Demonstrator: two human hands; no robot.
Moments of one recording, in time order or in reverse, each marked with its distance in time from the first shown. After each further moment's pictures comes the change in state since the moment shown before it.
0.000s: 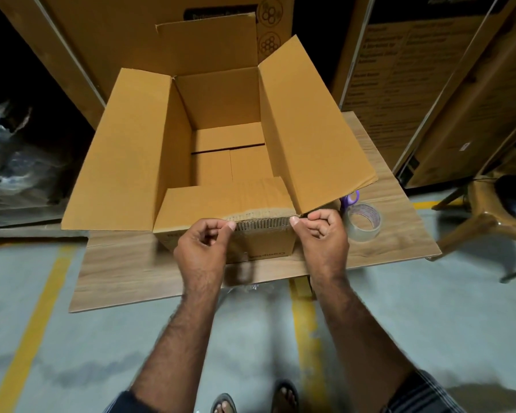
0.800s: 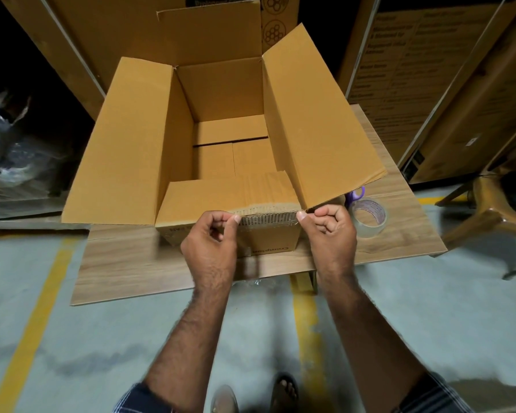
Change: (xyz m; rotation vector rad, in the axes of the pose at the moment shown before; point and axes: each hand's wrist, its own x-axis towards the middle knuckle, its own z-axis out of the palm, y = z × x) left_hand -0.007 0.000 0.008 0.082 0.060 0.169; right_hand 0.001 -0.001 -0.004 0.064 -0.011 0.012
